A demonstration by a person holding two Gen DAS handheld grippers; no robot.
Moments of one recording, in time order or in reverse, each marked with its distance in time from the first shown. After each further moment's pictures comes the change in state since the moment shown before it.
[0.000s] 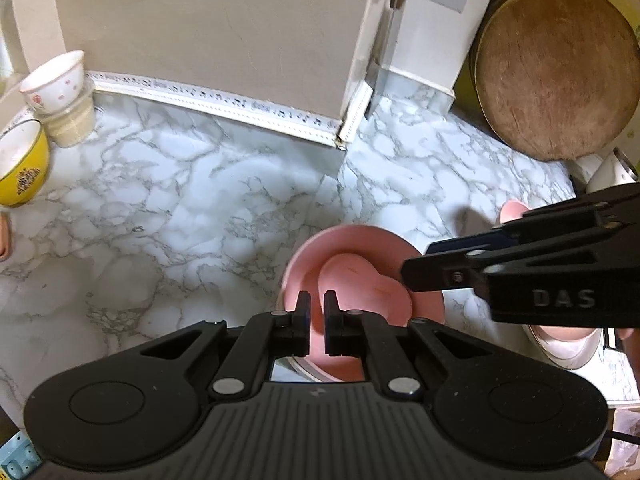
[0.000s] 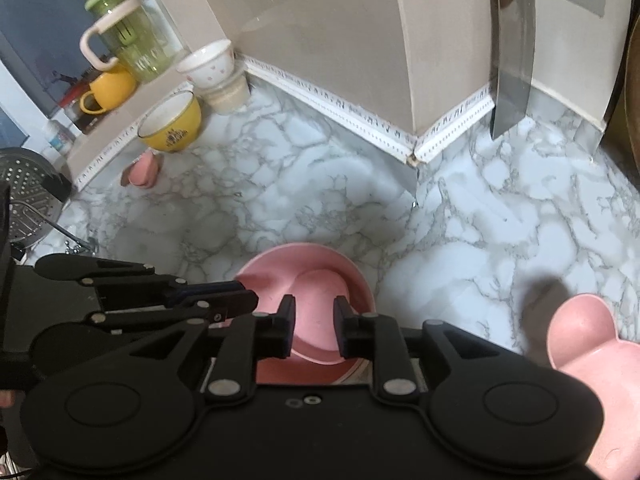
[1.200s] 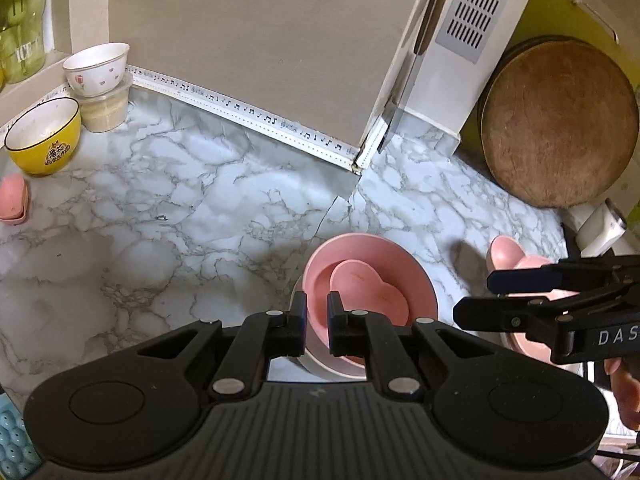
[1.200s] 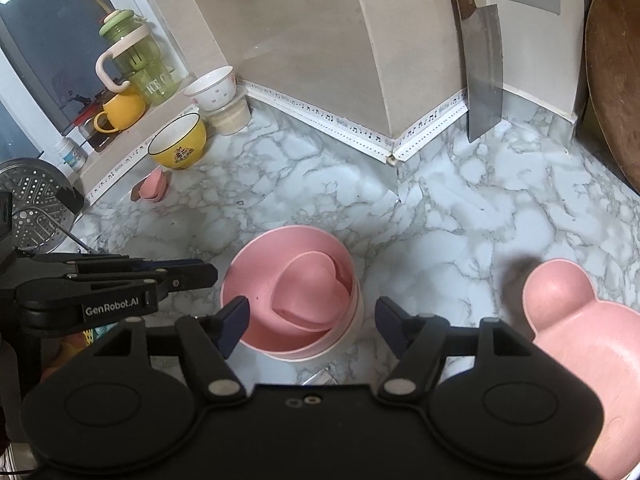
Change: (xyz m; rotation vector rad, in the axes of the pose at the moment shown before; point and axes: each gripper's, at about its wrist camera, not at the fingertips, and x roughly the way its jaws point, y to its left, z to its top) left arm -0.029 0.019 -0.028 -0.132 -0.114 -0.026; right arm -0.029 -0.014 -0.039 0.030 -0.085 0.008
